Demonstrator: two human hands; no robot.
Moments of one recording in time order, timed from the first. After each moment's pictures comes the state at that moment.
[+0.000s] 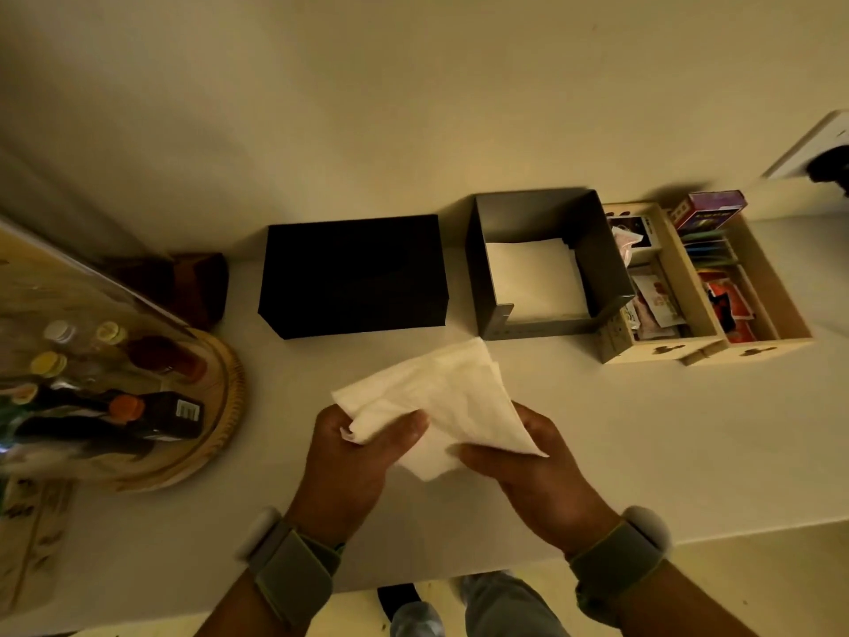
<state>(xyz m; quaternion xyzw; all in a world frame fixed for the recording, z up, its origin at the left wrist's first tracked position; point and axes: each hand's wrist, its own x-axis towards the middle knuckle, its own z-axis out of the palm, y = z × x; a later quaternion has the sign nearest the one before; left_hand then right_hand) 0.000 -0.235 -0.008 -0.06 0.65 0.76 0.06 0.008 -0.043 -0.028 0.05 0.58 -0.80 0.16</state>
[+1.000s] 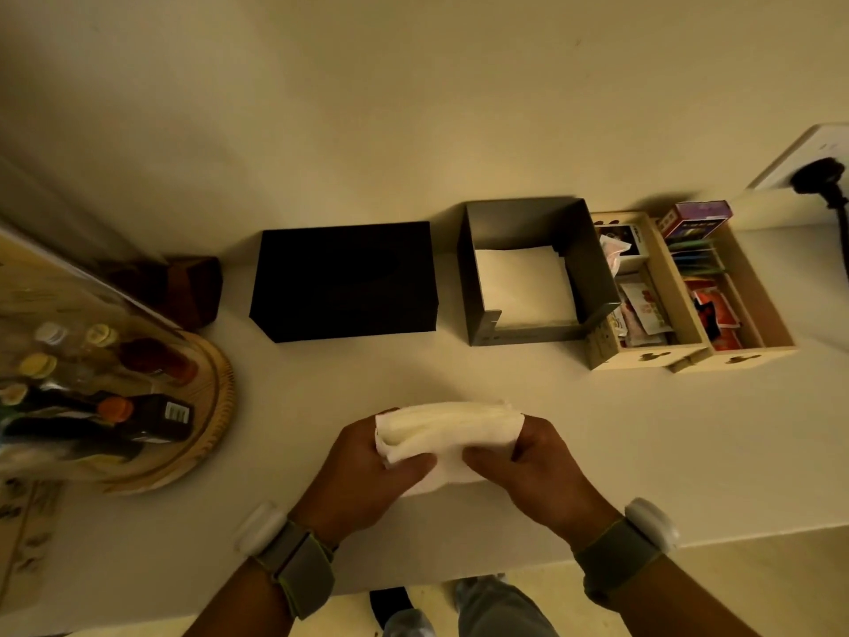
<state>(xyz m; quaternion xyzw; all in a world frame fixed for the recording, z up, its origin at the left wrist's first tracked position) 0.000 -0.231 -0.041 -0.02 0.77 0.62 0.17 0.004 -0.020 -0.035 0.00 0.72 -0.67 0.17</state>
